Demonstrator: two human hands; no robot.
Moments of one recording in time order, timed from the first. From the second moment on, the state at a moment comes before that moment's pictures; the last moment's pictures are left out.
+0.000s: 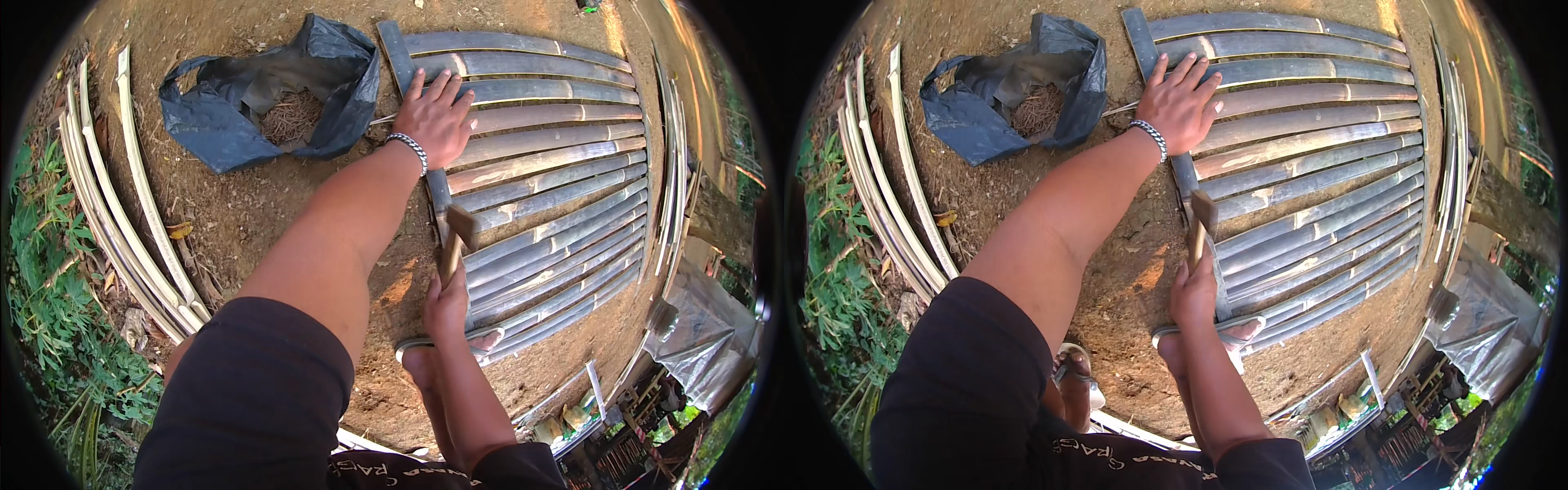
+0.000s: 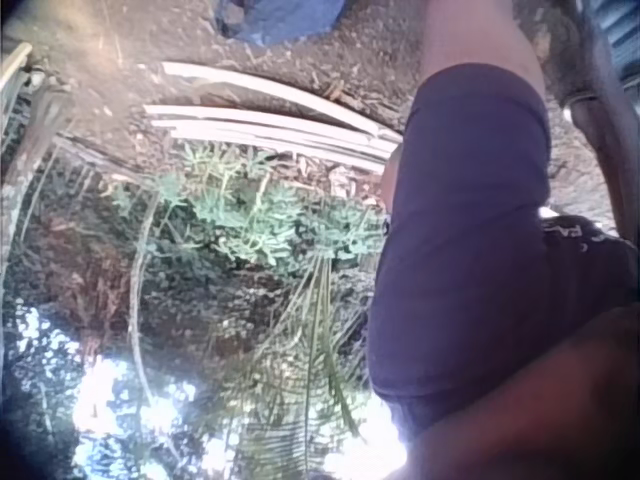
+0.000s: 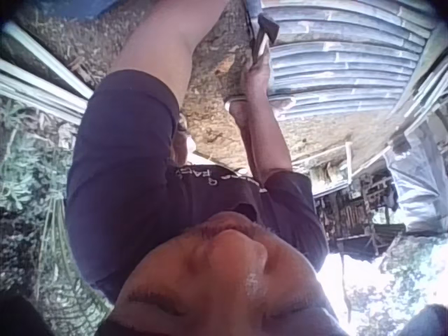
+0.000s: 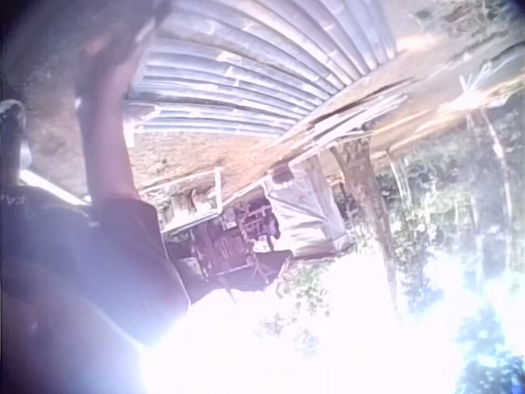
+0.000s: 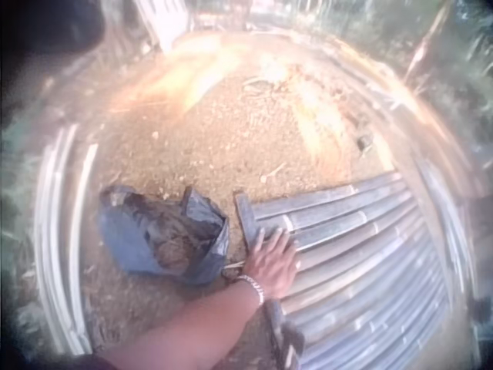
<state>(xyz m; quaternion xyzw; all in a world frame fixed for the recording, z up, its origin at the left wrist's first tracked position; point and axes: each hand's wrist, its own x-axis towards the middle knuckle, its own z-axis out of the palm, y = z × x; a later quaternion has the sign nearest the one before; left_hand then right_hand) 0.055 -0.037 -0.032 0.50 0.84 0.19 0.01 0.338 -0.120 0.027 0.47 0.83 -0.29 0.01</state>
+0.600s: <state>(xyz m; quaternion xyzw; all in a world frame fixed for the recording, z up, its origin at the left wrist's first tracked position) 0.054 -0.037 -0.029 0.50 0.84 0.19 0.02 0.359 -0.124 0.052 0.39 0.83 -0.39 -0.04</state>
